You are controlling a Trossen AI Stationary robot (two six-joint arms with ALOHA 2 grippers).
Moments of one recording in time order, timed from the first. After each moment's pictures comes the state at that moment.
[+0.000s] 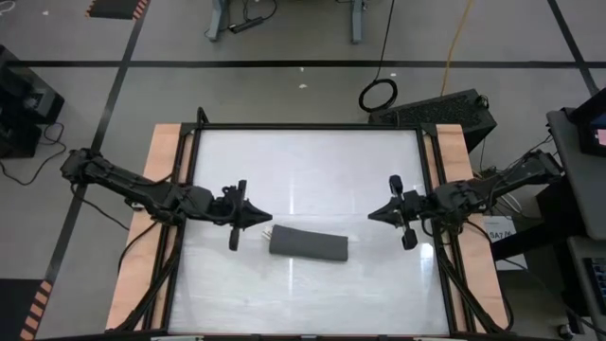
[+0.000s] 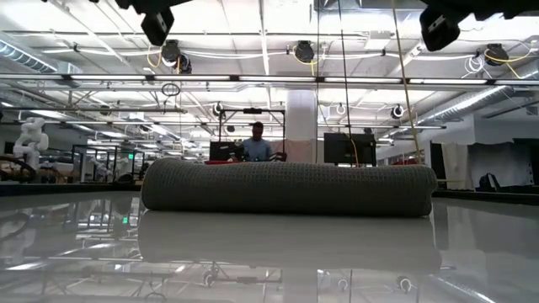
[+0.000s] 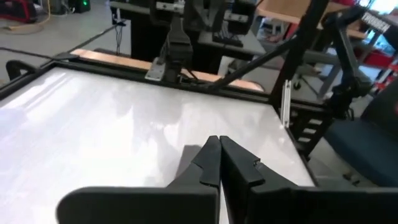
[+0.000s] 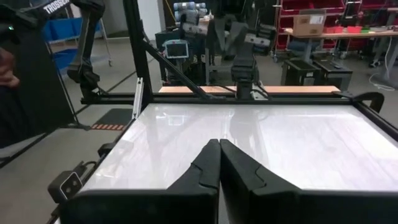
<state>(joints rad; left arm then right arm) -0.30 0.99 0.63 0.17 -0.21 -0.26 0.35 0.66 0.46 0.09 0.21 0.10</state>
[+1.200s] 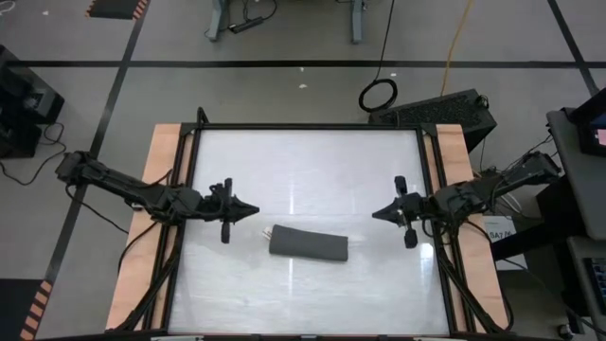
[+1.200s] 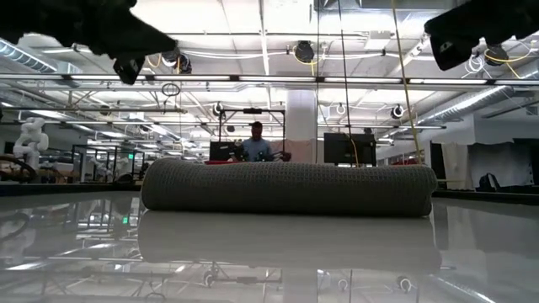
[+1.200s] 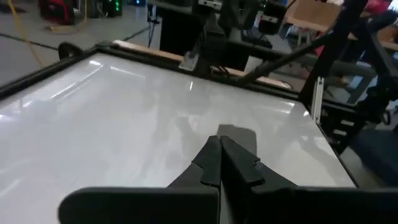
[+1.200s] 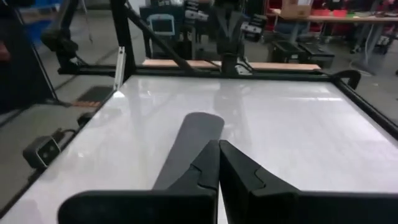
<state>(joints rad) -0.29 0.78 0.36 0.24 -0.31 -0.29 0.37 0.56 0.40 -0.05 0.28 0.09</state>
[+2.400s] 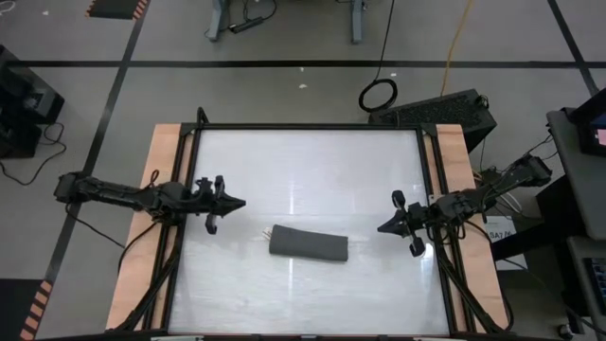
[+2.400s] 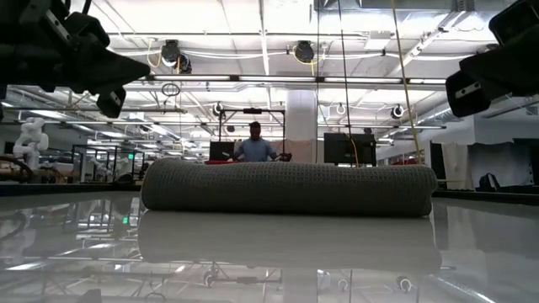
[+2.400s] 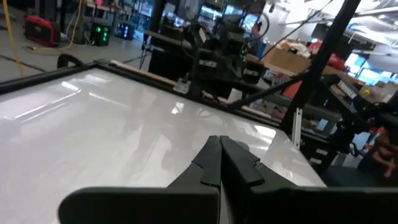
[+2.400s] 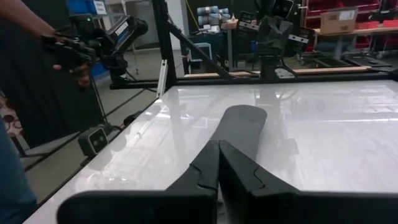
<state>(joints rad) -0.10 0.39 0.01 0.40 -0.10 -0.33 0.41 0.34 0.01 0.27 0.16 0.14</state>
